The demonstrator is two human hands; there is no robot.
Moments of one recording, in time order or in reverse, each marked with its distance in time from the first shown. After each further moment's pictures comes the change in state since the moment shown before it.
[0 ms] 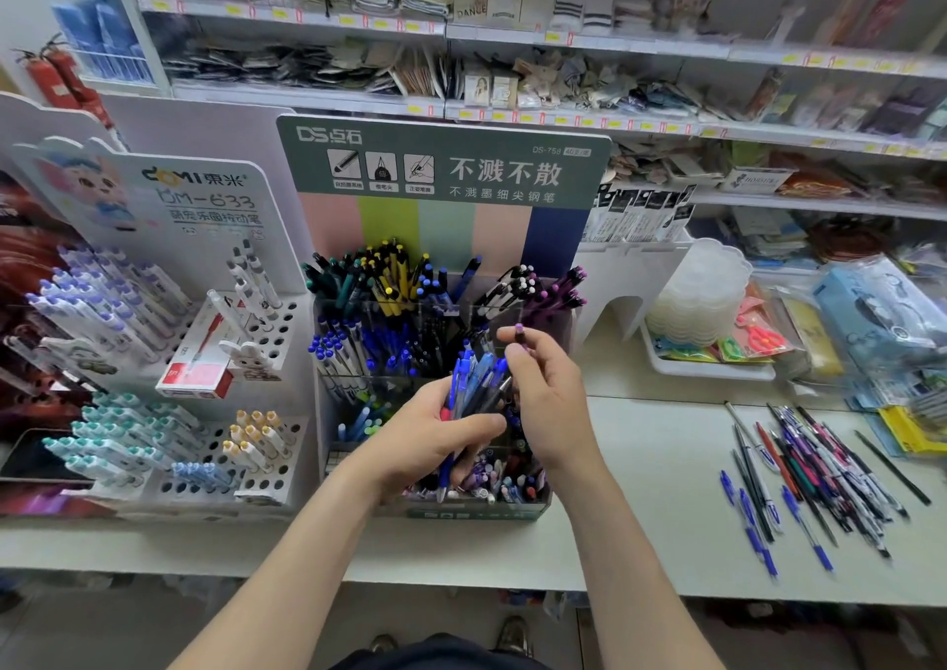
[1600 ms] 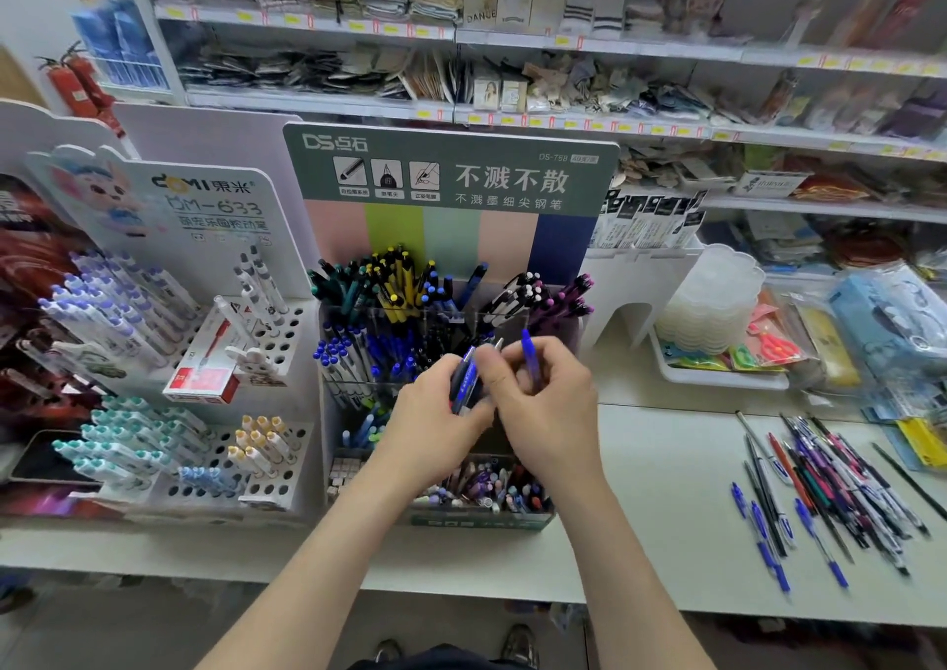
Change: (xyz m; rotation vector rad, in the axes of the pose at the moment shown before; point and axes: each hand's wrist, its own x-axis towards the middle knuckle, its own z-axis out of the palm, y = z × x) left_hand 0.015 0.001 0.006 0.507 0.463 0.133; right_hand -0.003 -0.011 0.004 -0.241 0.065 -0.155
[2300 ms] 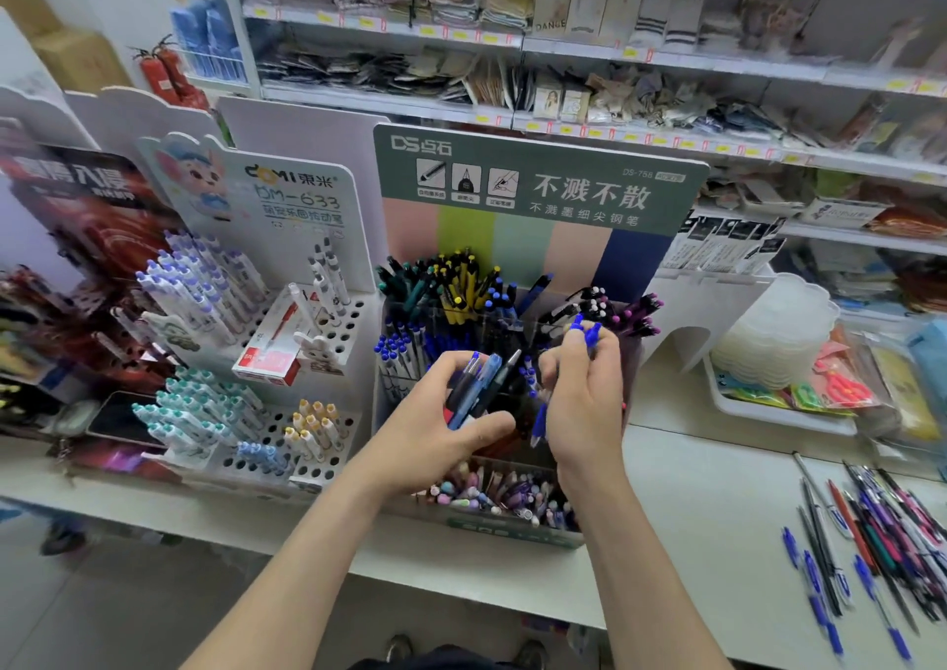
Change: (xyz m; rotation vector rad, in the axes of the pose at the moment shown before) left_hand -0.017 -0.028 -0.054 -0.249 -0.130 0.025; right_hand 0.010 -0.013 0.038 0.313 0.034 0.101
